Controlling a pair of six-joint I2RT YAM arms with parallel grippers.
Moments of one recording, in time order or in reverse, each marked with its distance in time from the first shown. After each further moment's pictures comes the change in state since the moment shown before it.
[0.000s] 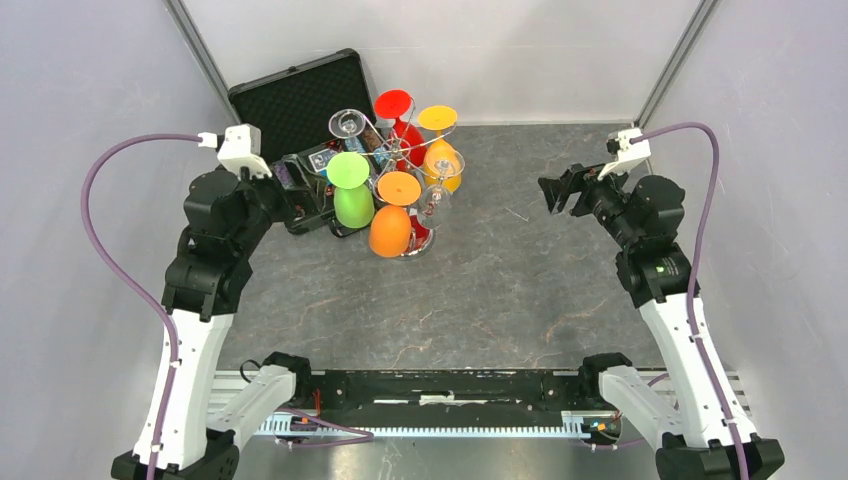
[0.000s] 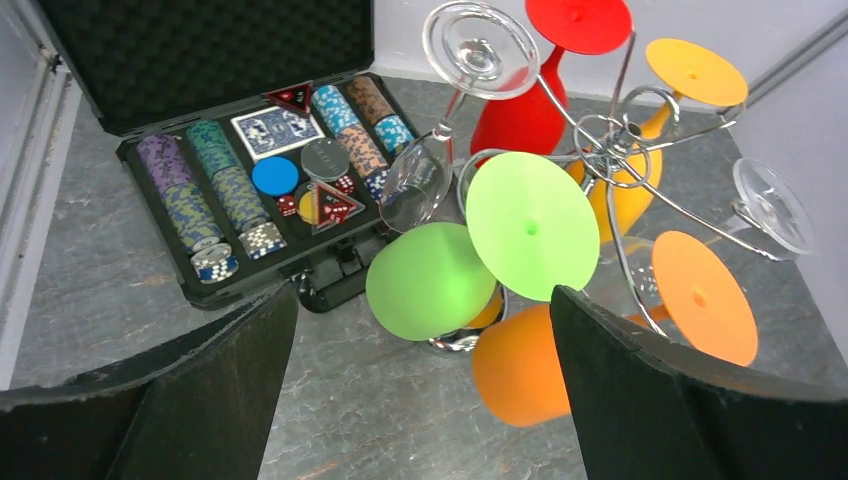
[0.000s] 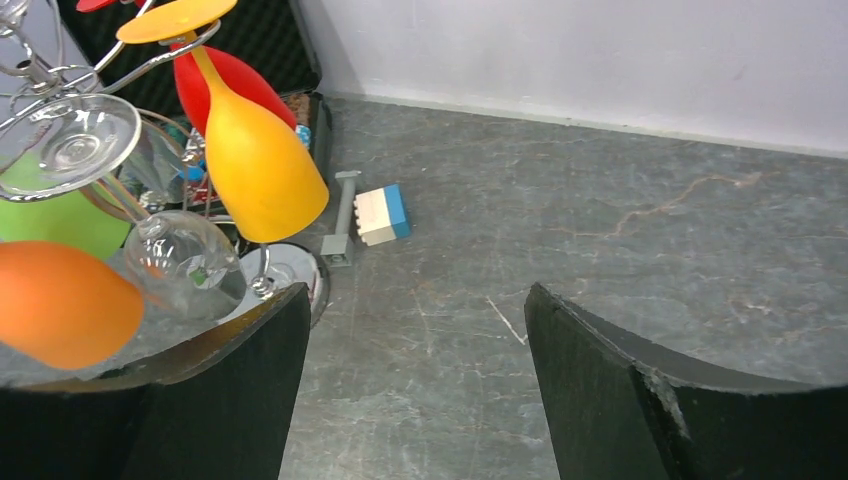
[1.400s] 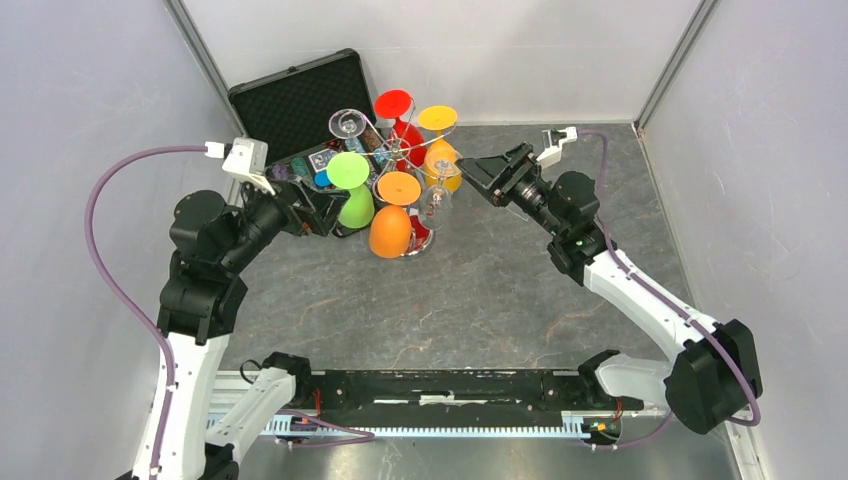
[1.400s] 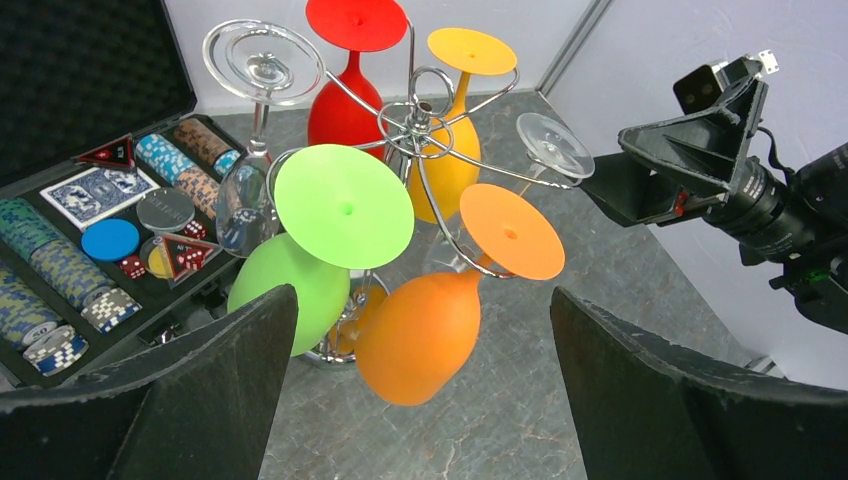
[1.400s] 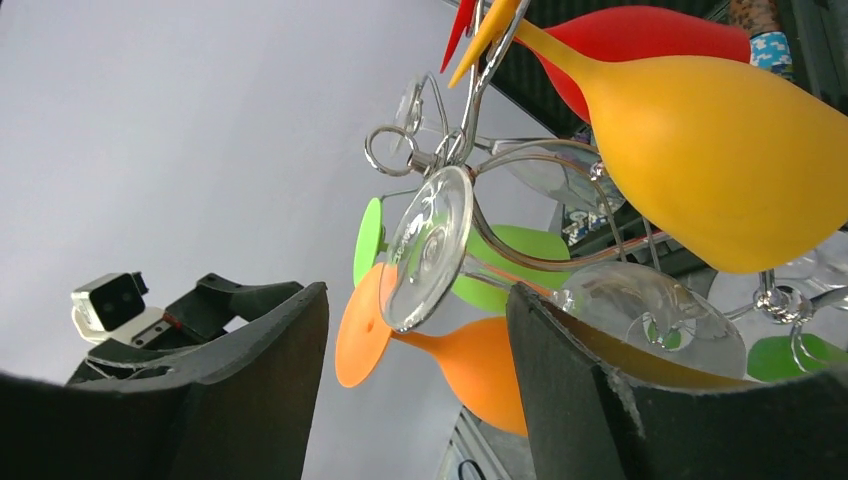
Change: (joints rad) left arm 0.000 -0.097 -0.069 0.120 0.345 -0.023; right arm 0.344 0.338 -0.120 0.678 -0.021 1.047
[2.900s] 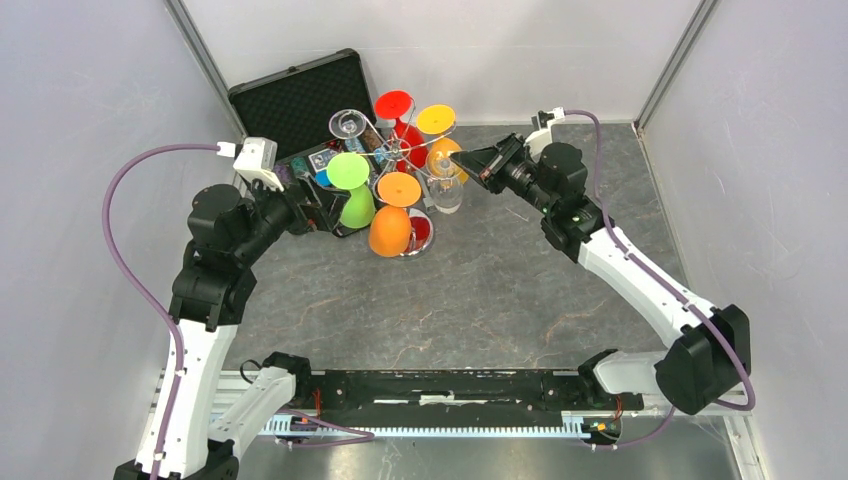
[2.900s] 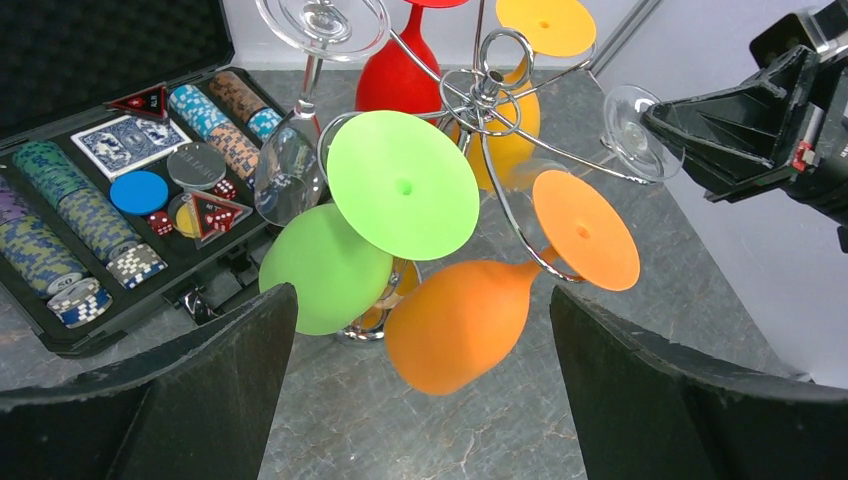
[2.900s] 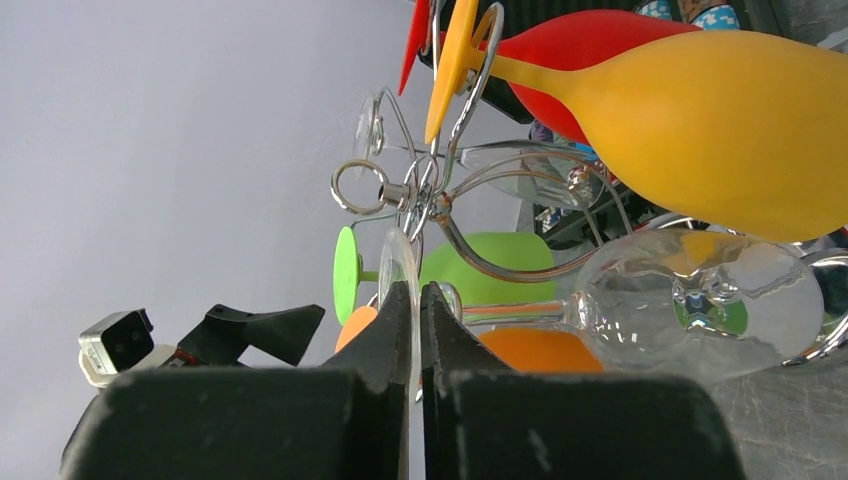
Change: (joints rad) left arm 0.000 0.023 -0.055 0.000 -0.074 0.000; right arm 0.023 0.108 0.228 -0.268 0.027 -0.005
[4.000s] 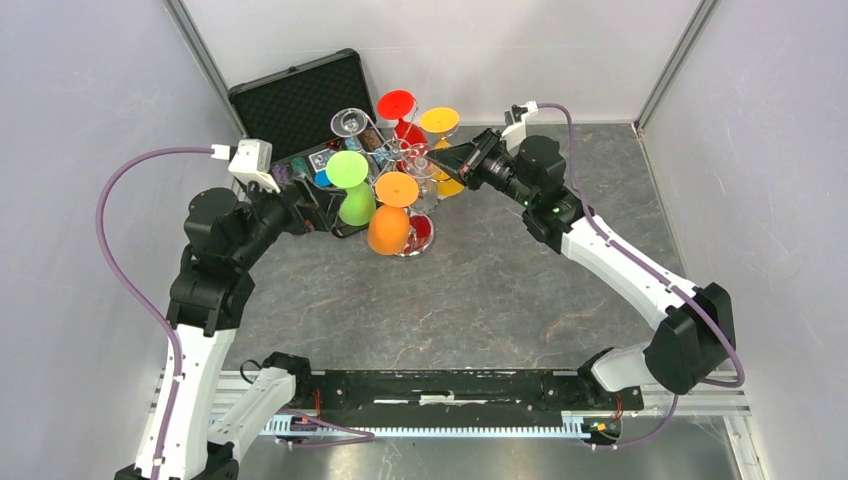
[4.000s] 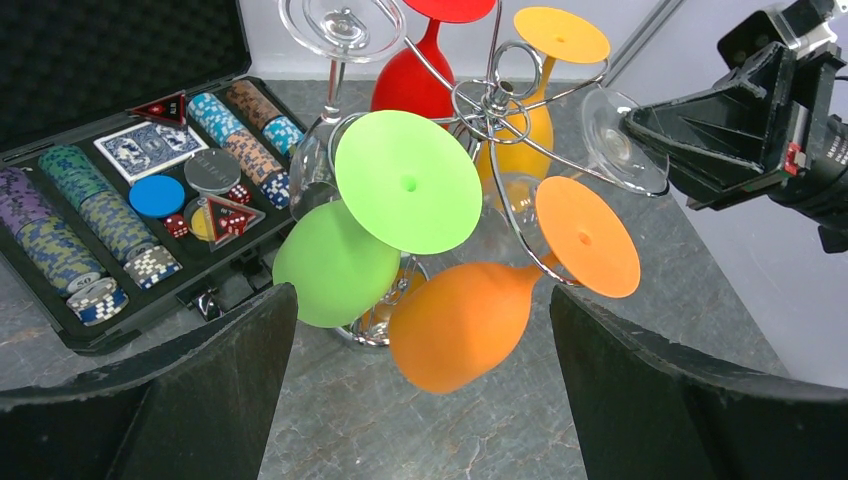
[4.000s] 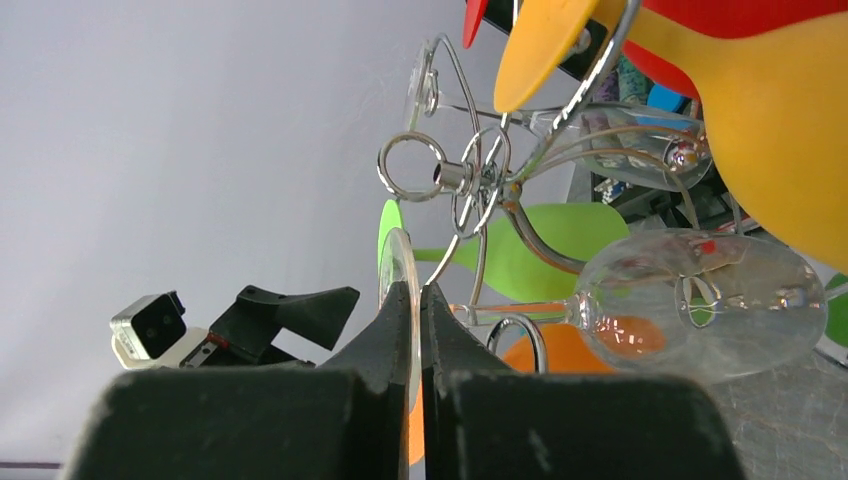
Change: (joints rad) left arm 0.000 -0.017 0.000 0.000 -0.031 0.000; right arm 0.072 0.086 0.079 0.037 -0.029 0.066
